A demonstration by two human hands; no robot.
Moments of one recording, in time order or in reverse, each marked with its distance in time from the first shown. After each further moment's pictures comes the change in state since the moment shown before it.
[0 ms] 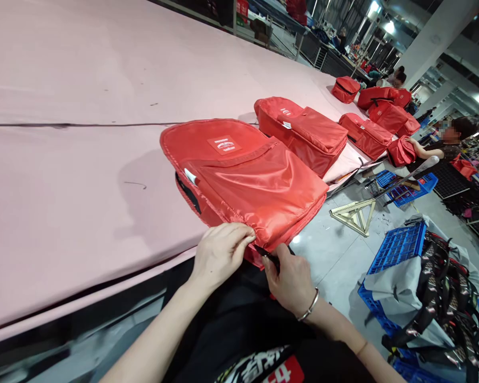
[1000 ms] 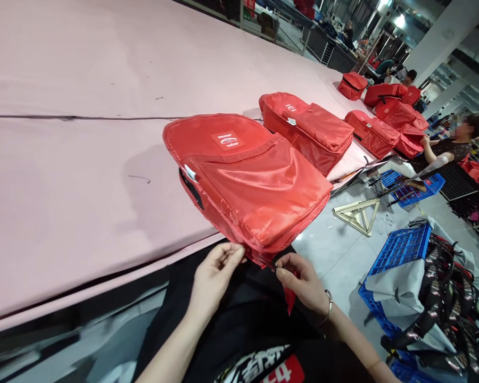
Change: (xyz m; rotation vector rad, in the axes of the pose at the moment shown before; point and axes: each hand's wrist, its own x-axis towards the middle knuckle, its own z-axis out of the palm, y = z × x) left_hand -0.051 0.015 0.017 -0.882 0.151 -0.837; right_hand -0.008 0.038 0.002 1.094 -0.231 0.030
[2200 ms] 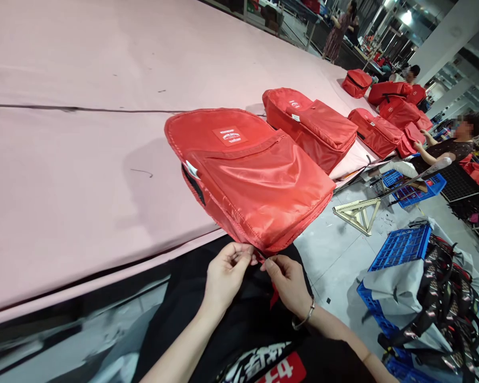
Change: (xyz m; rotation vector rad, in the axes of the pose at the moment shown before) left_hand -0.007 0.003 0.018 0.069 -0.001 -0.030; right_hand 0.009 0.014 0.030 -0.205 0.152 0.086
